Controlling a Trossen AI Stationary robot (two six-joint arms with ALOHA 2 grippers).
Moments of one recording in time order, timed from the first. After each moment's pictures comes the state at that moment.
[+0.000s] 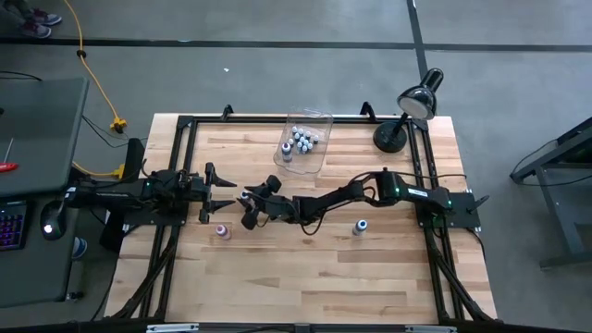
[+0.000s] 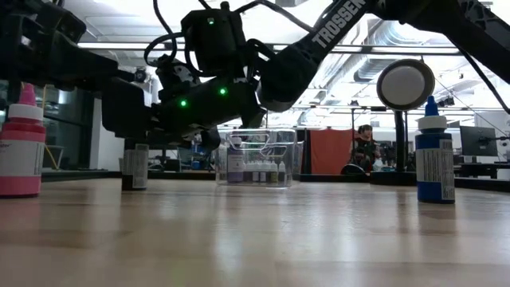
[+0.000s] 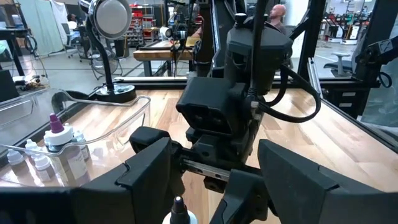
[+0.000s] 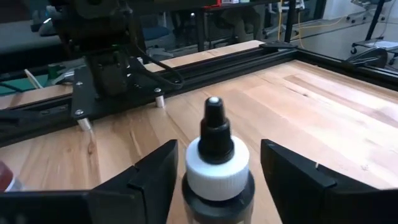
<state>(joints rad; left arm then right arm) -0.02 0.05 0.02 0.00 -0.03 0.02 0.08 2.47 1.66 0.63 0.52 0.22</state>
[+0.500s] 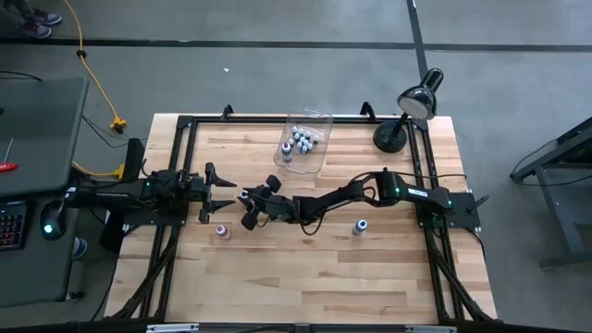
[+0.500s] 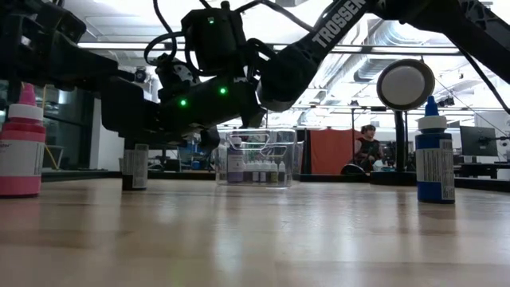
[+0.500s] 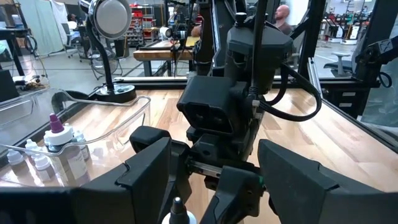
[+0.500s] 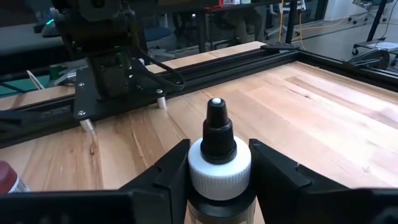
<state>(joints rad) -0.02 0.05 0.02 0.00 -0.03 0.02 0.08 2.47 1.66 0.63 0.51 0.22</state>
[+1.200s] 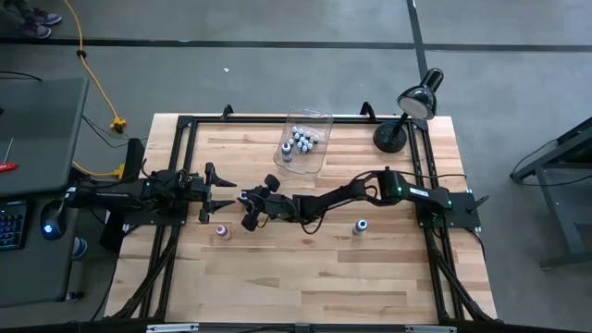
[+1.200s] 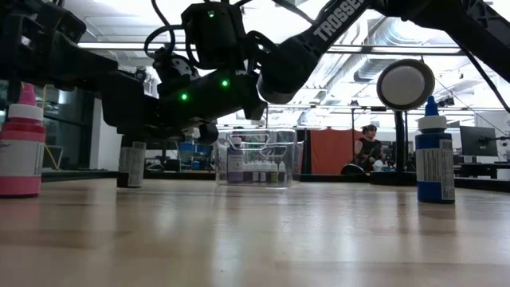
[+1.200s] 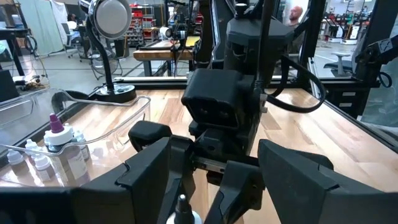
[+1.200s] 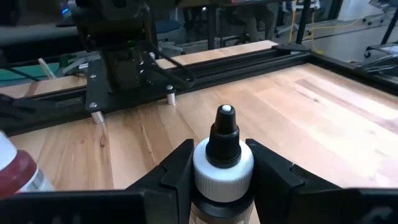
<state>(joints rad) -0.02 0.05 0.02 0.00 -0.03 0.02 0.08 2.45 1.66 0.59 0.47 0.18</state>
